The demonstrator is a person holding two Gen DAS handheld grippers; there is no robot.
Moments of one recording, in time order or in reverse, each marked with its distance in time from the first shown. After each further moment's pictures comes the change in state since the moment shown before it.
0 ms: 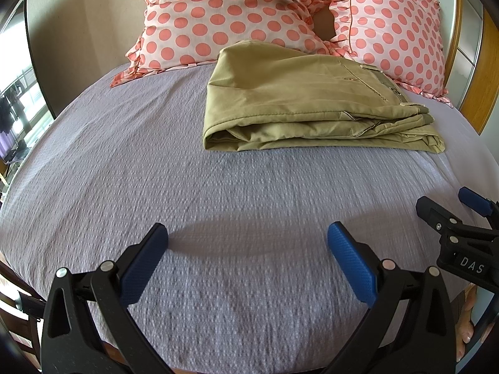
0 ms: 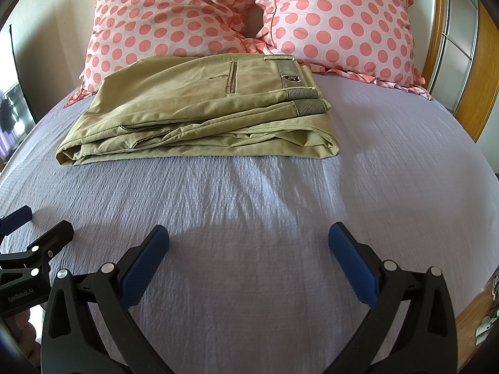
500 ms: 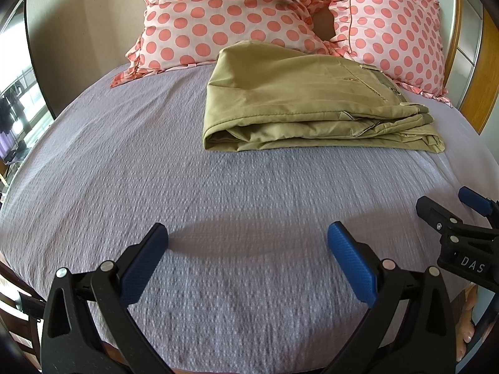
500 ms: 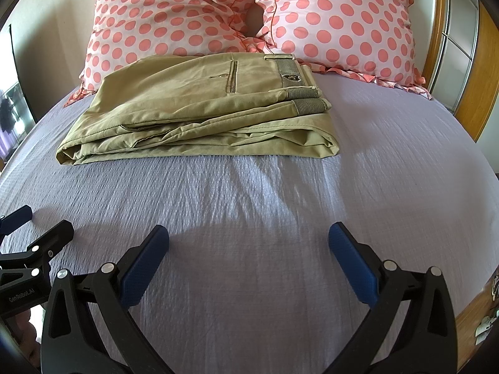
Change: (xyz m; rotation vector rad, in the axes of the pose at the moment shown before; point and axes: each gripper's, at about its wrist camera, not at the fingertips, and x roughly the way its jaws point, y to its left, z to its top) left arm 0.000 0.000 0.000 -0.001 0.000 0.001; right arm 0.000 0.000 0.000 0.001 0.001 0.000
